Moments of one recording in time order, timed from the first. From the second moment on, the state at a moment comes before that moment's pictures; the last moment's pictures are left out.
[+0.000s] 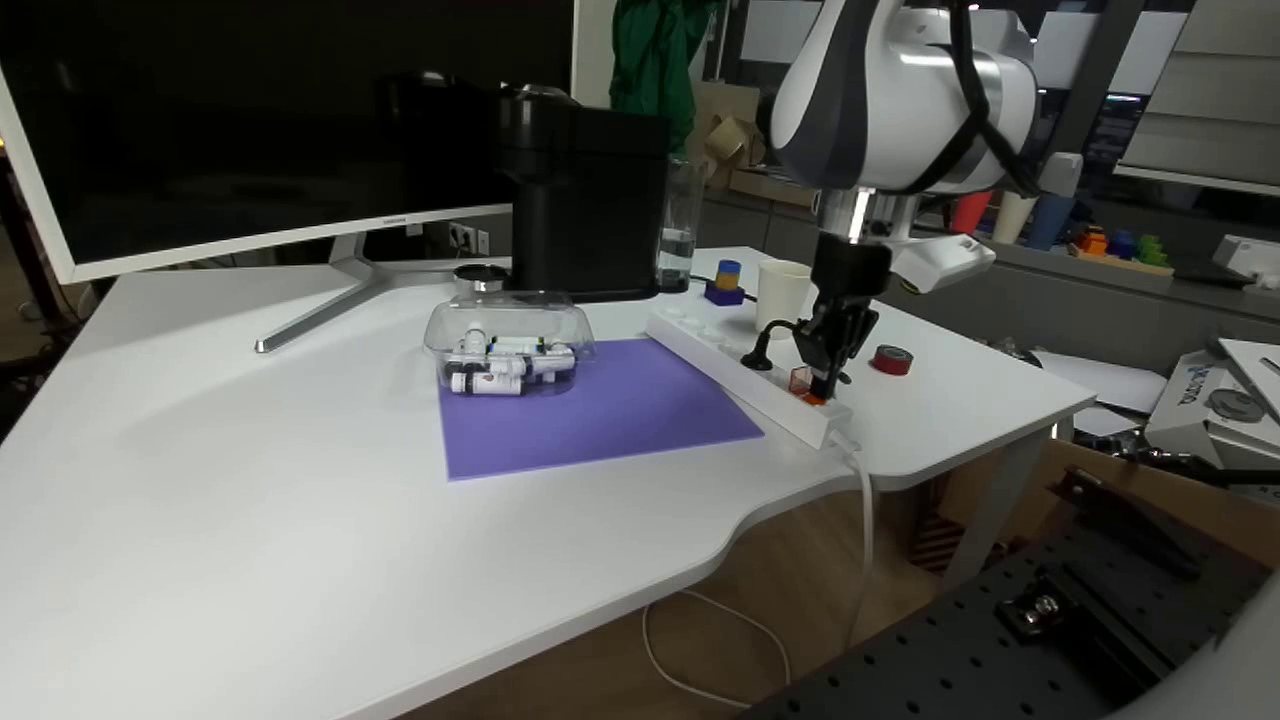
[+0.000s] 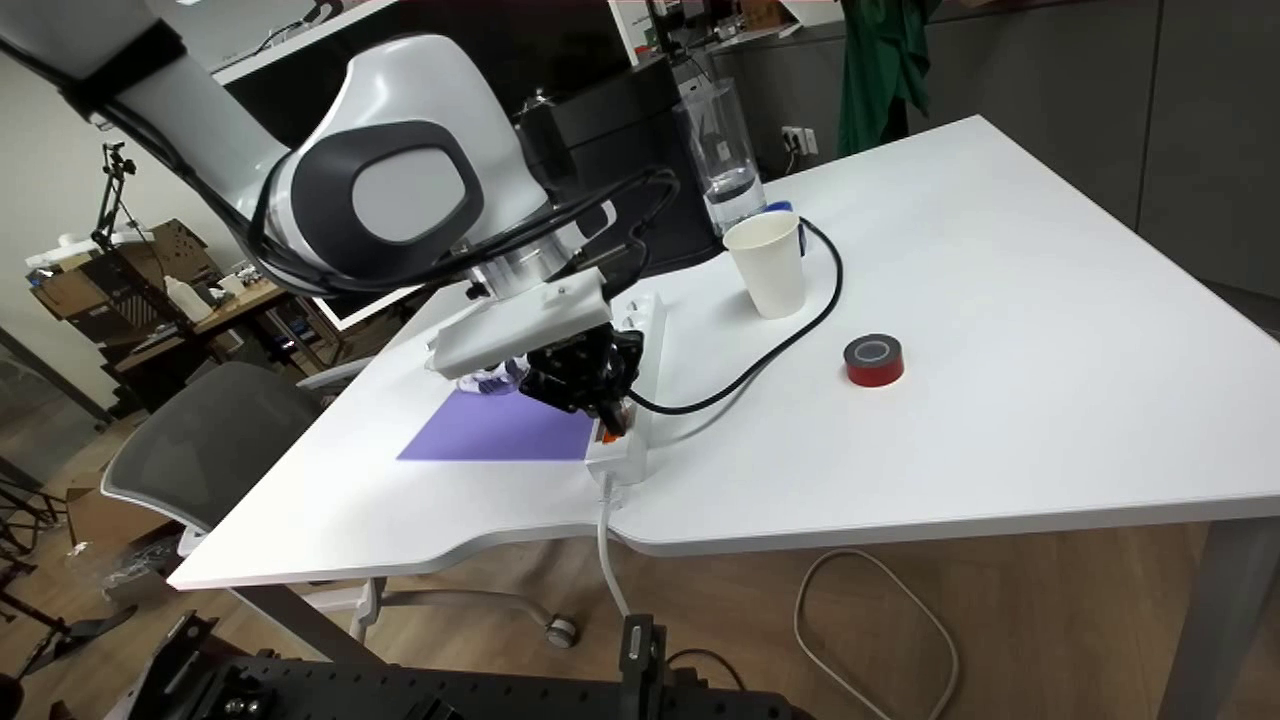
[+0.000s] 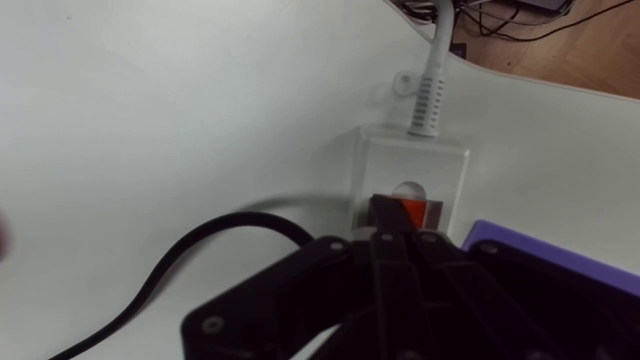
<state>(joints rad) -0.30 0.30 -0.11 -2.59 0.01 2.90 -0.63</state>
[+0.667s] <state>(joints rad) -0.31 0.31 -0.08 -2.59 0.01 2.92 -0.61</state>
